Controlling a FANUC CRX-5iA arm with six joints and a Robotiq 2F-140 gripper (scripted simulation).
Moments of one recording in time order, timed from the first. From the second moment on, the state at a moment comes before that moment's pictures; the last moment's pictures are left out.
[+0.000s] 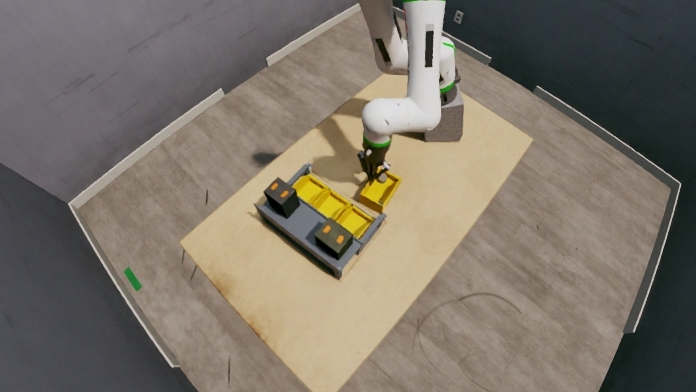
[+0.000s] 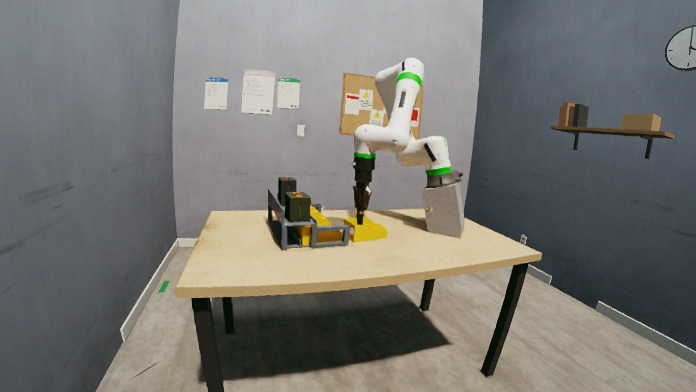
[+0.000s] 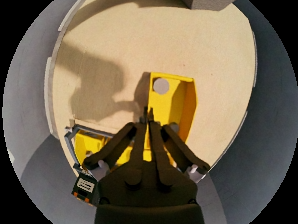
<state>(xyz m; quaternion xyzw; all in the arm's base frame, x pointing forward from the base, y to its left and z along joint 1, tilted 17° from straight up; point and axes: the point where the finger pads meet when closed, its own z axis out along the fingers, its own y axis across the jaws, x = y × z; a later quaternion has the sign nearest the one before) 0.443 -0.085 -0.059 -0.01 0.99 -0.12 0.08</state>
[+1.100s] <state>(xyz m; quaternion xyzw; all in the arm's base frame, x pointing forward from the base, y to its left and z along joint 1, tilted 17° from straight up) 0.433 -0.072 -0.006 -0.01 0.99 -0.12 0.08</state>
